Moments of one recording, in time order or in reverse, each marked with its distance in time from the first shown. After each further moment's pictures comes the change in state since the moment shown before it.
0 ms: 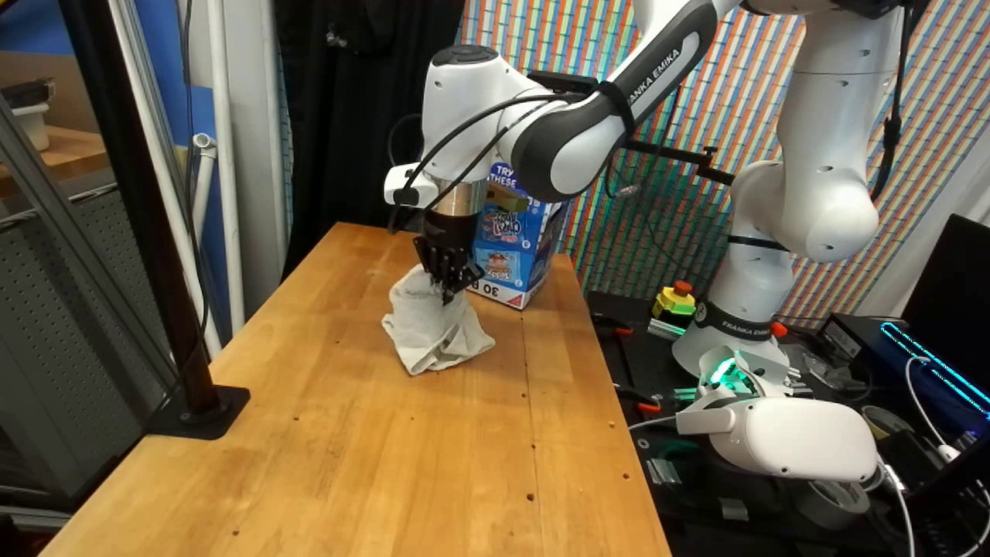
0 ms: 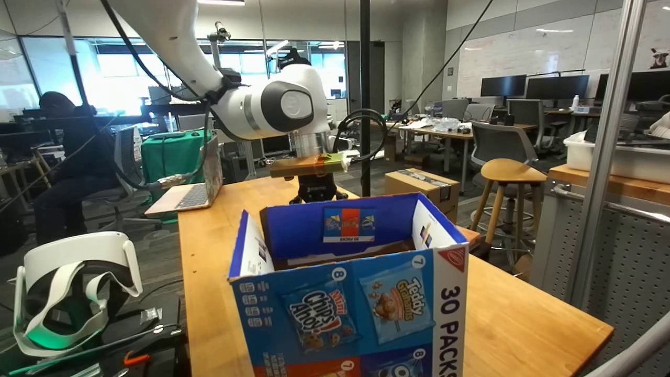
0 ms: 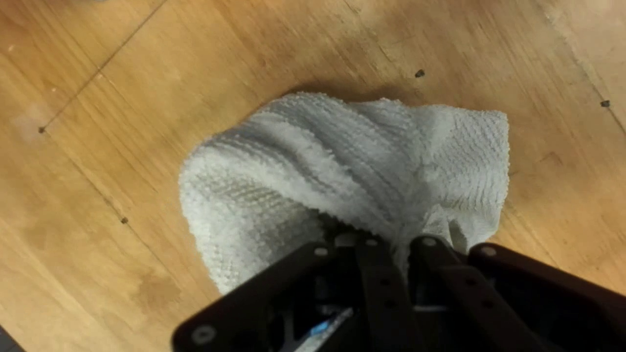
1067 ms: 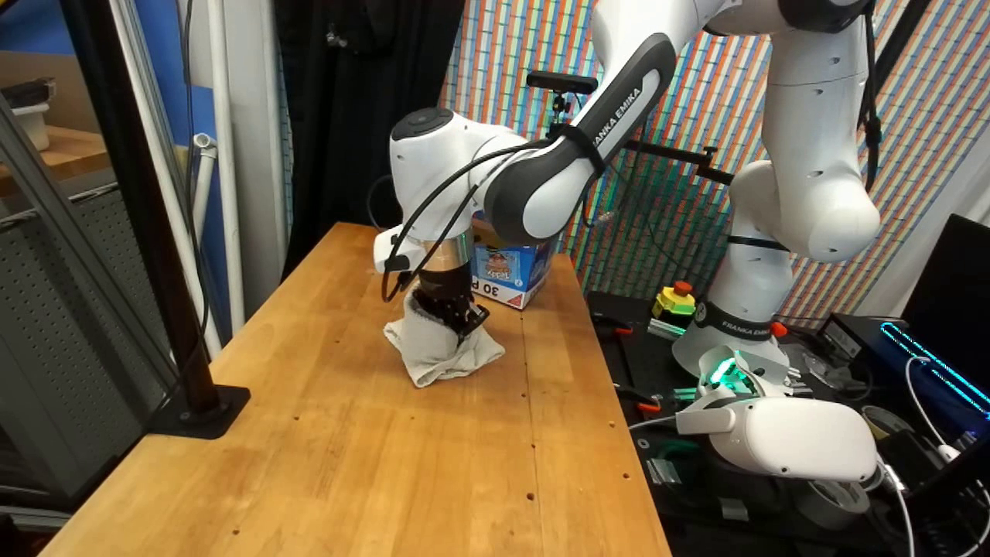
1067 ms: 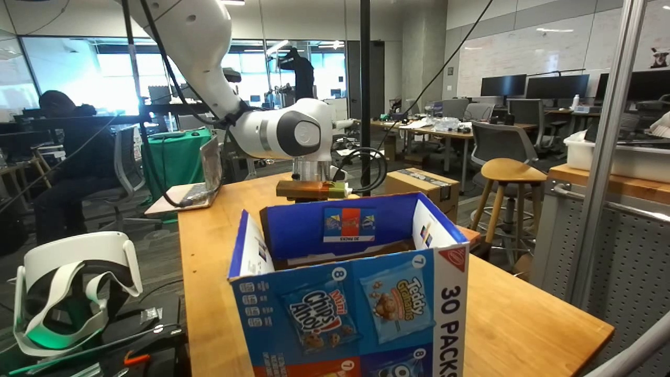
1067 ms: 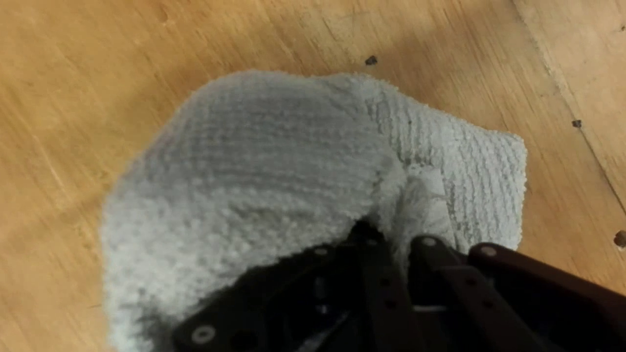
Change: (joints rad) arm 0.026 0.182 0.025 0.107 0.022 -0.123 -0.087
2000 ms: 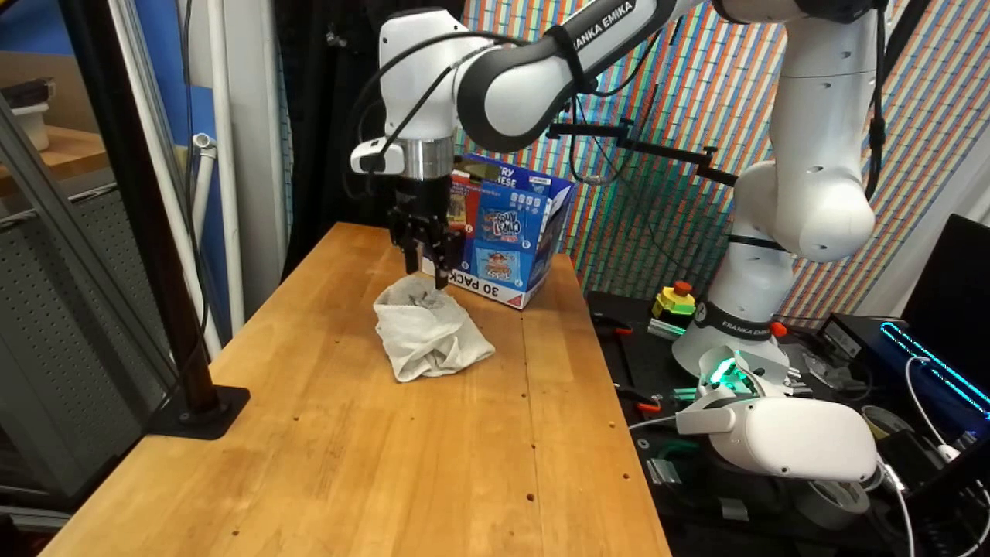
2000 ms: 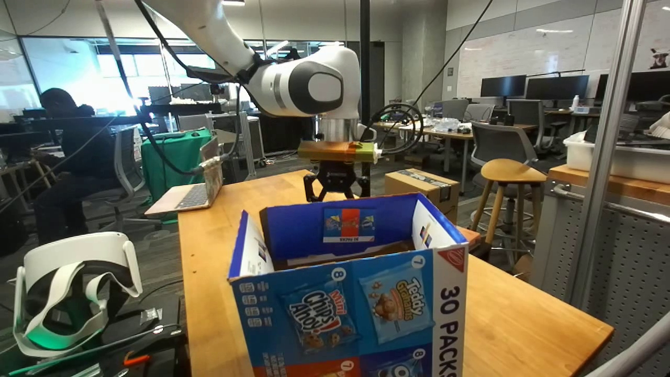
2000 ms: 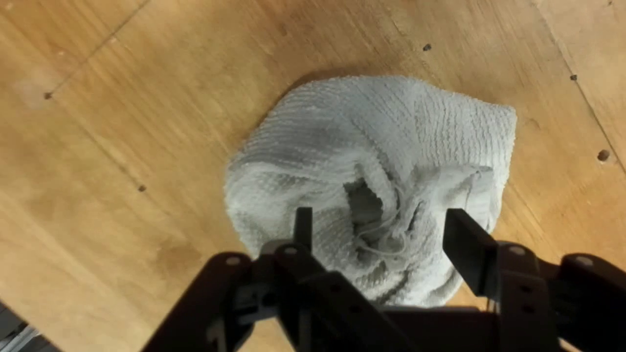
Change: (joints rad) arm -0.104 -0.113 -0.004 0.098 0.162 -0.062 -0.131
